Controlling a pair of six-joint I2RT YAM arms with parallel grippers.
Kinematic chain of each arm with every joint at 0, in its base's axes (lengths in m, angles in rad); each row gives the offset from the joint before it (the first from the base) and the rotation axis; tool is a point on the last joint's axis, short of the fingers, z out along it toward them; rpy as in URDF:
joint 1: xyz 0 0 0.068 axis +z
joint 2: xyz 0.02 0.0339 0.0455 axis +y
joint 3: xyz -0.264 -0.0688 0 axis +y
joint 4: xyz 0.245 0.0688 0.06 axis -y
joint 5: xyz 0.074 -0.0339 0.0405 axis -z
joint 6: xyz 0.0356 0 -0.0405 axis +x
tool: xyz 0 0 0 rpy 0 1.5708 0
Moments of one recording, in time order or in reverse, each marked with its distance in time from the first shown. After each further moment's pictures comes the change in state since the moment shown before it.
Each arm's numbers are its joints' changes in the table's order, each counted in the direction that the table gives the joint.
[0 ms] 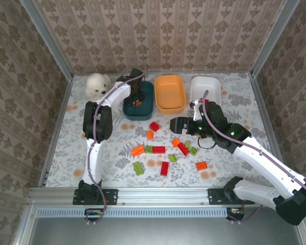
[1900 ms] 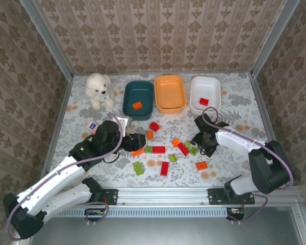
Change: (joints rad) left arm -0.372 -1.513 1.248 0.393 0.233 0.209; right arm -0.196 0.391 0.238 -0.130 0.147 0.514
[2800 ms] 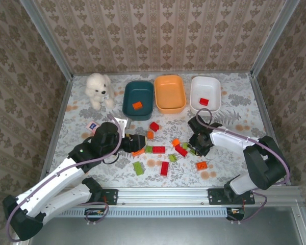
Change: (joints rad) left arm 0.000 -0.009 0.023 0.023 0.005 -0.005; right arm 0.079 0.036 -0.022 0.024 -0.017 0.049
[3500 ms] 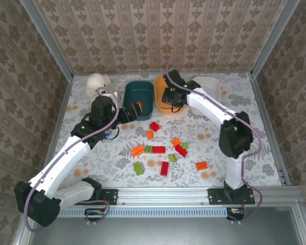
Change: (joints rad) left arm 0.269 0.282 -0.255 0.087 0.029 -0.089; right arm 0.016 0.544 -1.024 -0.103 0.119 -0.408
